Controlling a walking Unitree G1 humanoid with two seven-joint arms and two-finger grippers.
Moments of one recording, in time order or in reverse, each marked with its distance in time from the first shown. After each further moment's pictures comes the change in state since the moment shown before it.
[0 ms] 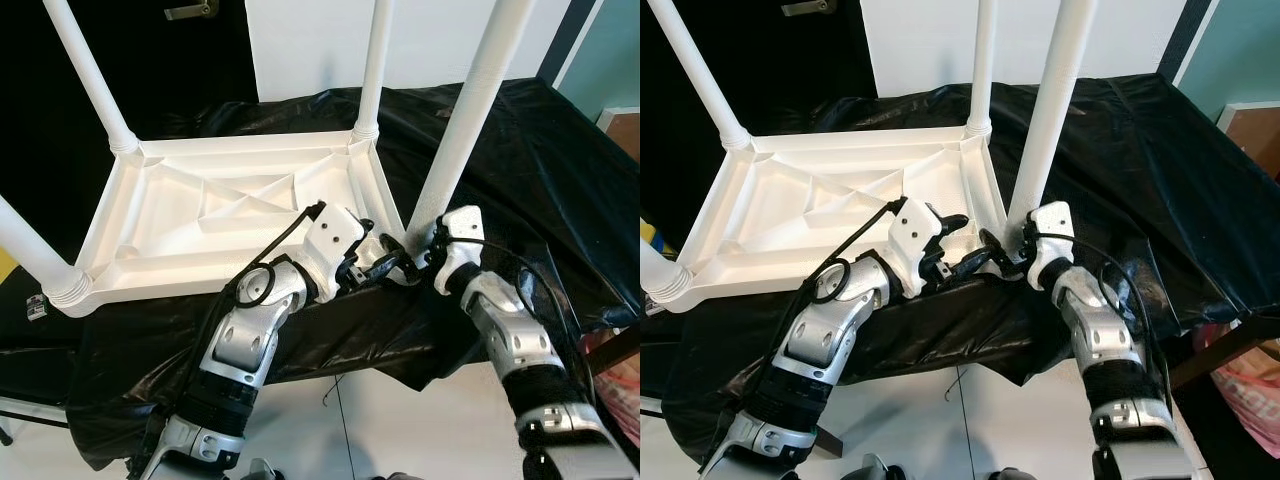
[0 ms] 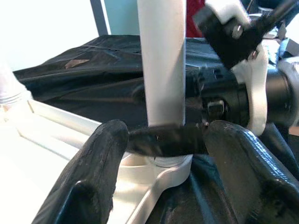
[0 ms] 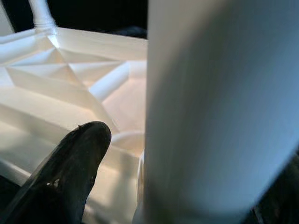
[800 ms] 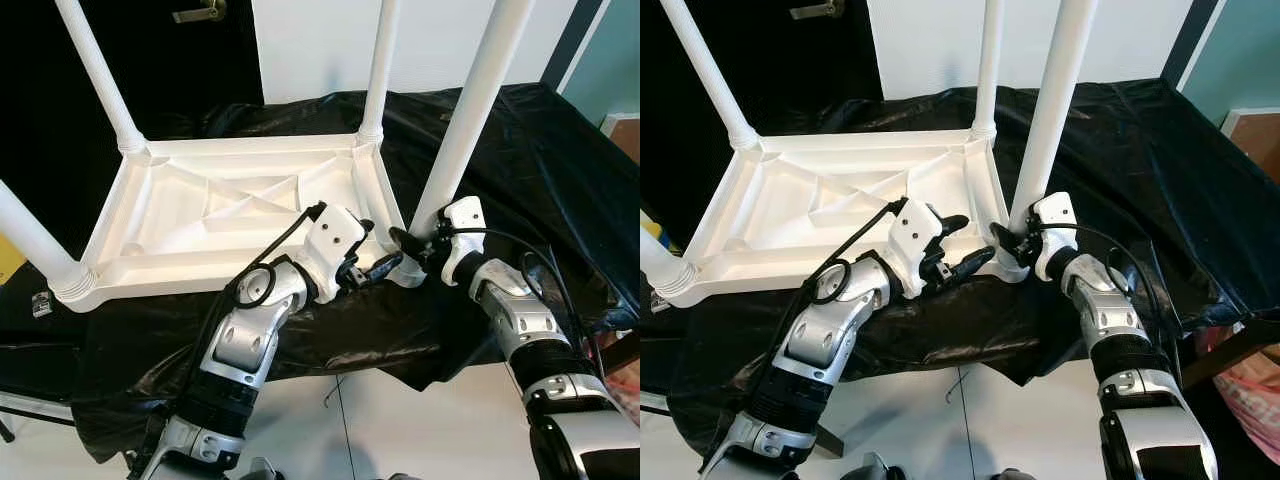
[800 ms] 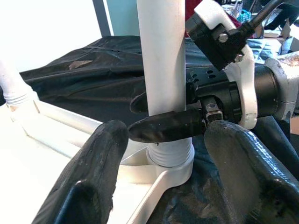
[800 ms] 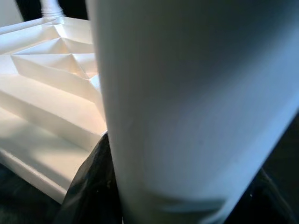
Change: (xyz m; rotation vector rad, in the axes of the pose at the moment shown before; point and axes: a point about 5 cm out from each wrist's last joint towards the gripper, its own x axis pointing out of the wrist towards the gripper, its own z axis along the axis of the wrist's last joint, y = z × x) left arm 0.000 0.000 -0.001 0.004 0.005 0.002; right arm 0.004 -0.011 -0.010 0.000 0.057 0.010
